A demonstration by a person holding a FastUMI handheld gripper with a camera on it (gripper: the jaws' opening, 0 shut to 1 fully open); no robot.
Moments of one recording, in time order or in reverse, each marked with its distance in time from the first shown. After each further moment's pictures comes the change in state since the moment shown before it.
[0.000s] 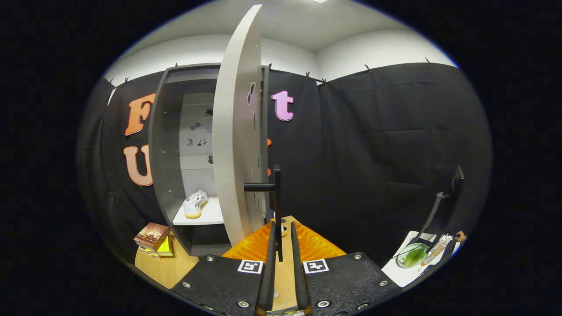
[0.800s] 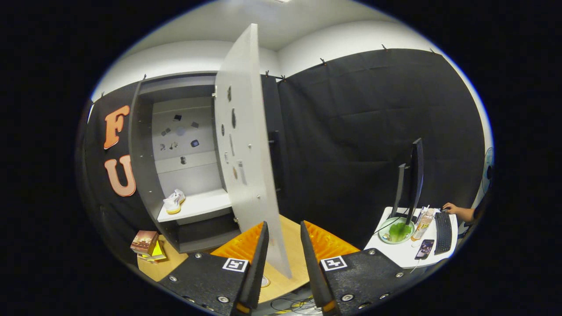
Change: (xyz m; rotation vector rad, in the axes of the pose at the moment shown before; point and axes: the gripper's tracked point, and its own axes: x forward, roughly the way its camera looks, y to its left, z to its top) arm -0.077 -0.032 -0.059 0.107 0.012 -0.133
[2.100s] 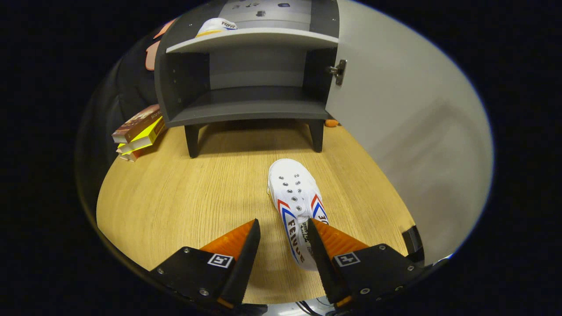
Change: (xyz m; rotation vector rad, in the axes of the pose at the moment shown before) arm 0.163 0.128 -0.373 -0.416 0.640 0.370
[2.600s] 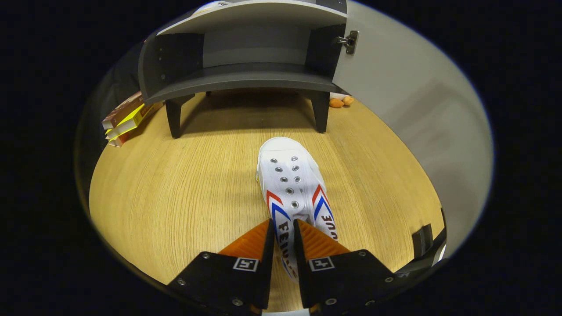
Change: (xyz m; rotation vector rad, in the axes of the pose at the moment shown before) arm 0.041 -0.006 -0.020 -0.018 0.092 0.012
